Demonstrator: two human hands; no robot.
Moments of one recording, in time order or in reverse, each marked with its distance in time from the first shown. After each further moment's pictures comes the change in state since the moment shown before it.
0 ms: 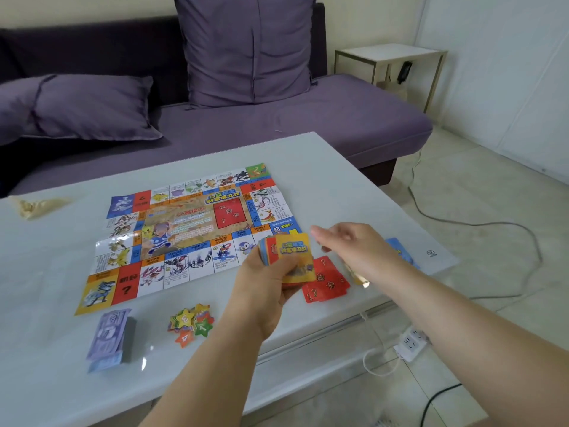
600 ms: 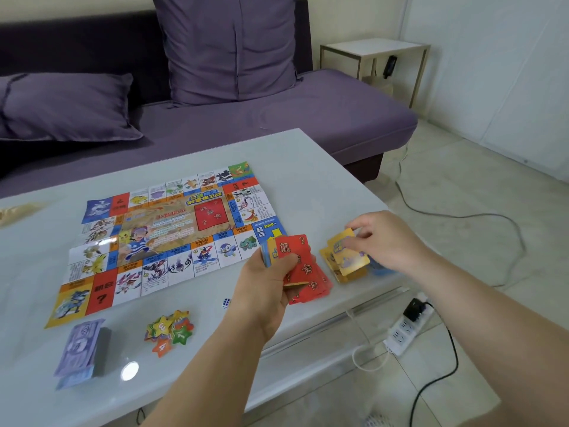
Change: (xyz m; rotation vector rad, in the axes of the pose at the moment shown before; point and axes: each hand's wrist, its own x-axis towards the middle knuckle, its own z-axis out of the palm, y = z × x) left_hand 0.001 -0.011 0.023 -0.048 -0.047 -0.049; right_hand 0.022 0.048 -0.050 -0.323 0.055 0.032
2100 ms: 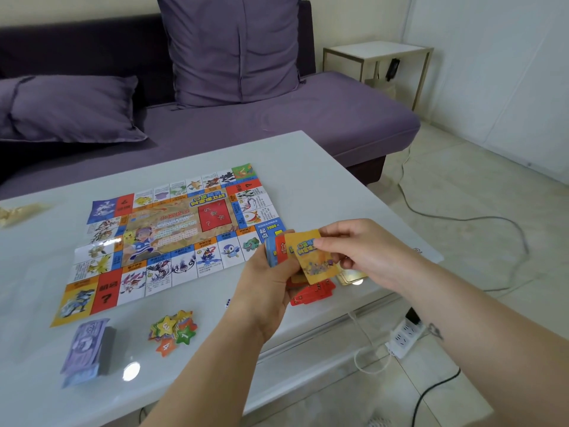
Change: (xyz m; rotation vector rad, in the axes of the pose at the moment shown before) left_hand -0.005 0.006 0.000 0.026 -0.113 0.057; right_hand -0.021 -0.044 0.013 0.628 -0.208 0.068
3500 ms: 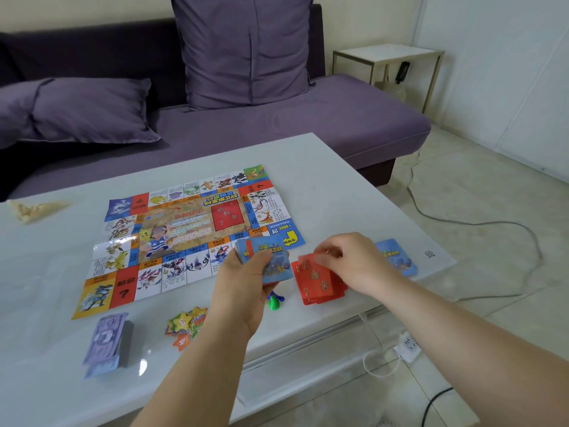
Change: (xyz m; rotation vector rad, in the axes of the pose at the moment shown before) left_hand 0.000 0.016 -0.030 0.029 0.291 0.061; right_hand 0.013 0.019 0.025 -0.623 0.114 -0.169
